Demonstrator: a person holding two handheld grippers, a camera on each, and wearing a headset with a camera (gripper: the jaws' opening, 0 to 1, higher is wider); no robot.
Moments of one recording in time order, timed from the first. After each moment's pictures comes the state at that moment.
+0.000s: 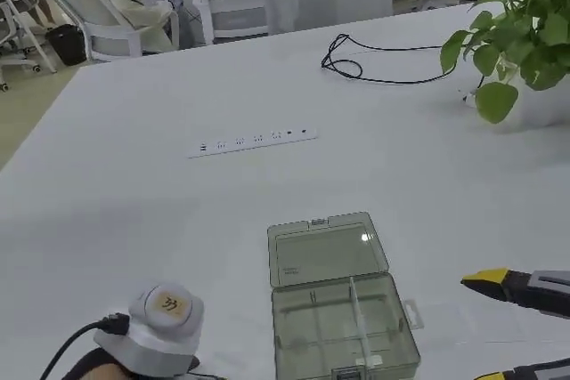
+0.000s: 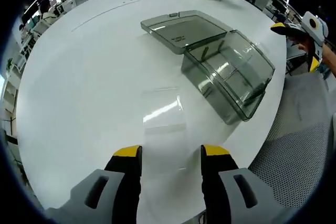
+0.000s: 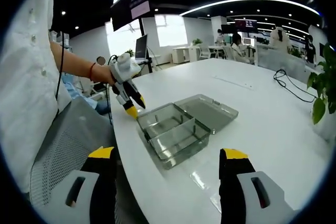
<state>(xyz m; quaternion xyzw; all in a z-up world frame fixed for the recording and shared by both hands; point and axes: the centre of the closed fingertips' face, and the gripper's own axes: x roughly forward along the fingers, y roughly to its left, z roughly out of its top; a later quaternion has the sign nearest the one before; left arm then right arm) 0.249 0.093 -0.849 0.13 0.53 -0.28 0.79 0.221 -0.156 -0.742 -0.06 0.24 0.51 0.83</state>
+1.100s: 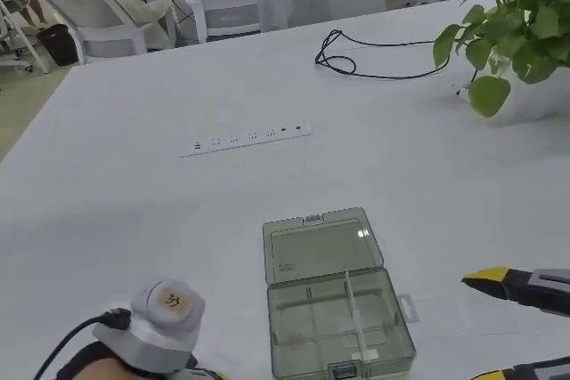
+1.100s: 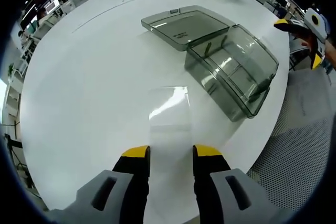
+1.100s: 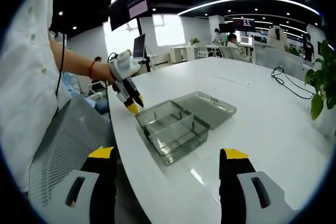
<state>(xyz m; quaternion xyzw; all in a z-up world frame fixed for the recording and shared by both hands) 0.253 0.101 -0.850 0.15 0.54 -0.27 0.78 0.220 -0.160 -0.749 -0.06 0.24 0.50 0.83</state>
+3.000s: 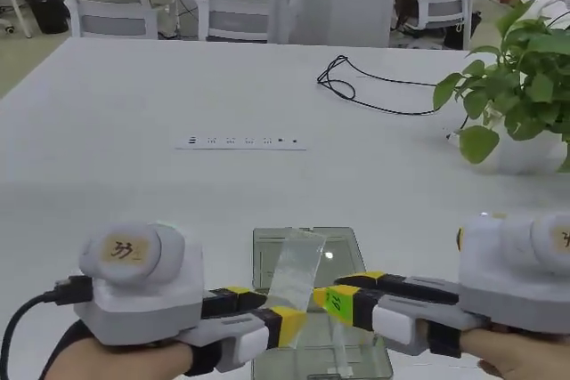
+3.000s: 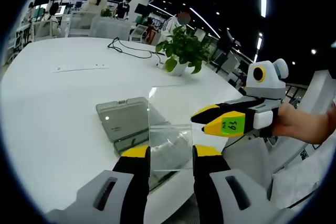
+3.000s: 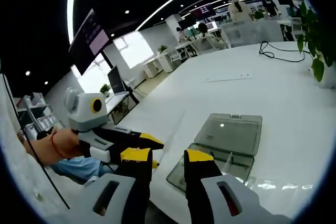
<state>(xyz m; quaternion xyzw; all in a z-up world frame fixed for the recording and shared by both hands) 0.254 -0.015 -0.706 -0.10 0.33 -0.41 0.85 0.259 -0.045 -0.684 0.14 0.30 0.40 0.86</state>
